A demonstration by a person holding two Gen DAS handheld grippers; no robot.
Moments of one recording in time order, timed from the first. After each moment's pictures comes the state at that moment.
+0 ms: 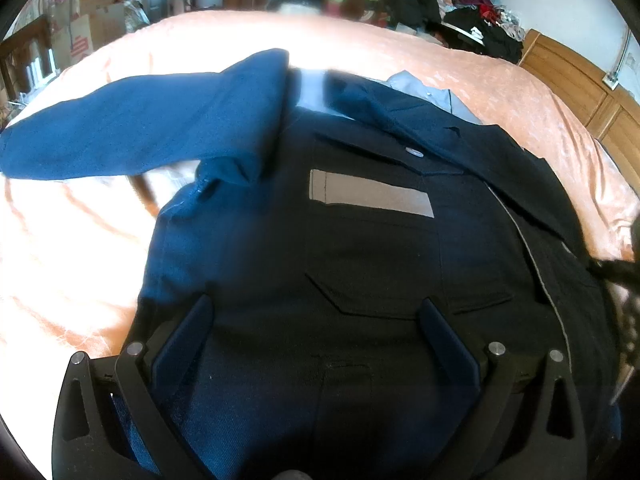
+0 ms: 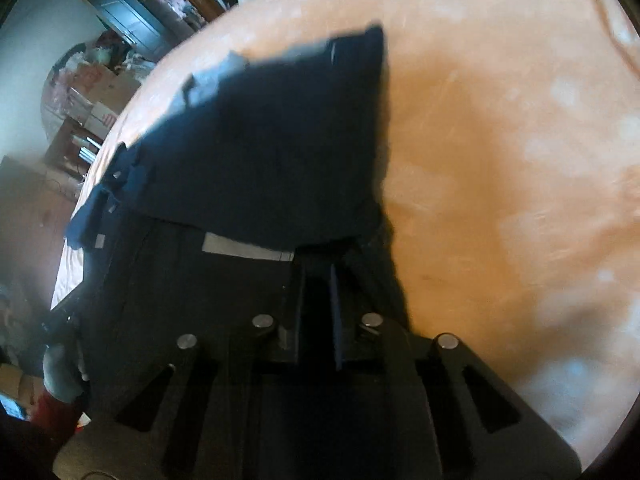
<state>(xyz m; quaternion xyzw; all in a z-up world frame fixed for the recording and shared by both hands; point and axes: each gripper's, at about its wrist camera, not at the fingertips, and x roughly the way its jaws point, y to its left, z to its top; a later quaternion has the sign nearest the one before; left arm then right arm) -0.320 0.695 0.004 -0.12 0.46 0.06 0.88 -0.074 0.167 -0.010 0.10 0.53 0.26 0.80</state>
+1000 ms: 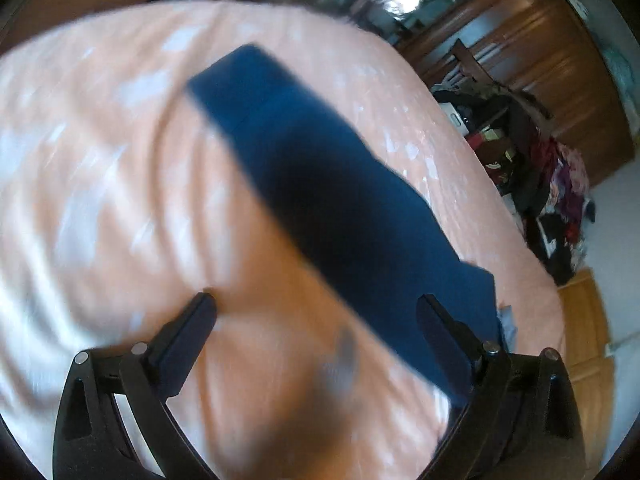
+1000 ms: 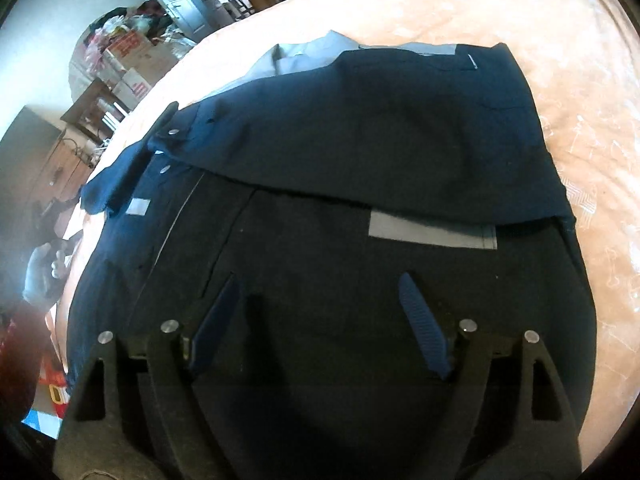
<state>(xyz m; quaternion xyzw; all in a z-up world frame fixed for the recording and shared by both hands) -0.373 1.007 0.017 -0.44 0.34 0.21 0.81 -0.113 0.287 -0.006 0.05 0.51 0.31 0.80</state>
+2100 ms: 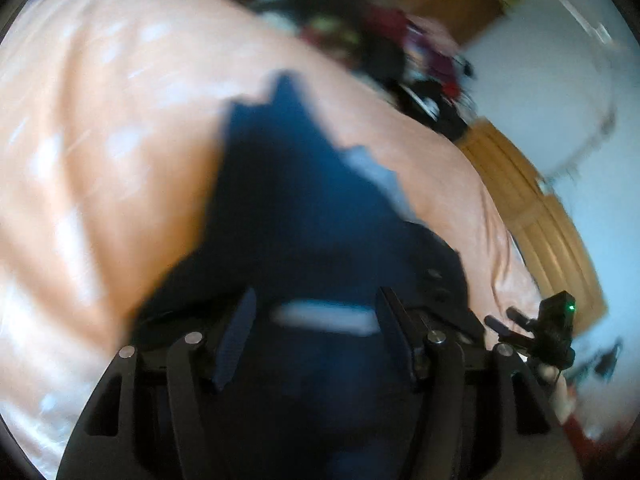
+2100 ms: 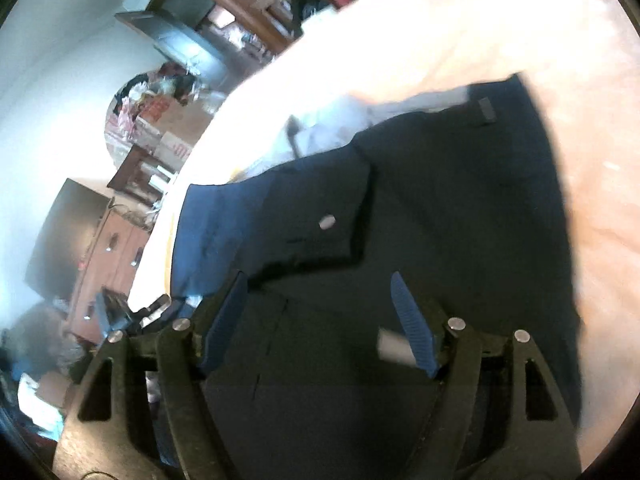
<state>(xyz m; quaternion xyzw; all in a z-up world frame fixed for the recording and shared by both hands) -0.337 0.771 -0.024 -0.40 0.36 -0.06 0.84 -0.031 0.278 0.015 0.19 0.50 0.36 0.76</state>
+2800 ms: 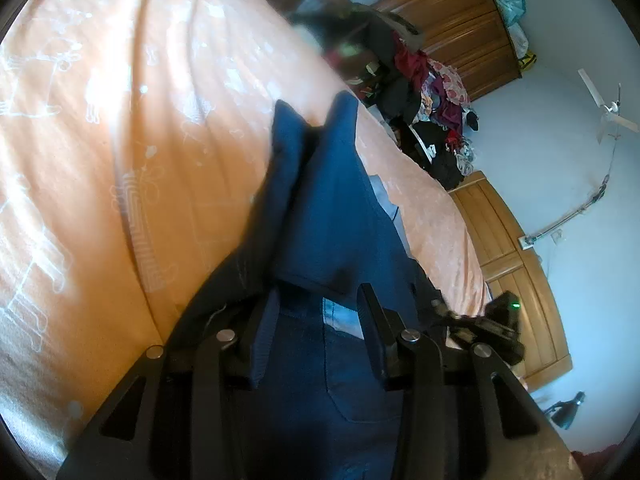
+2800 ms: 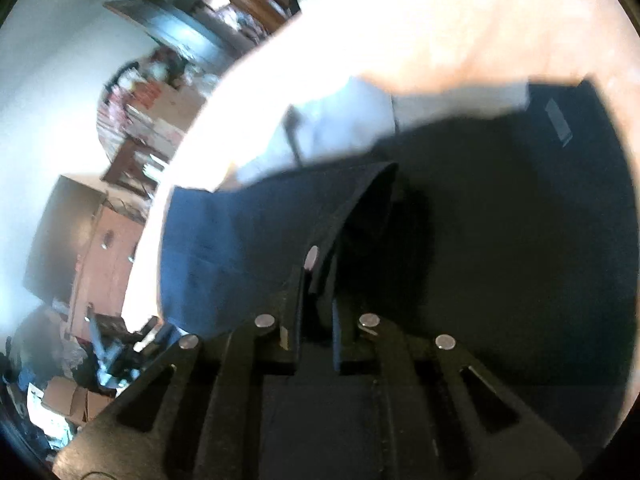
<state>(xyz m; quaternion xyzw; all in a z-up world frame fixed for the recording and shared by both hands) -0.365 0.780 -0.038 -0.44 0.32 -0.06 0.84 0.006 0.317 0.016 0.19 0.50 0.37 0.76</state>
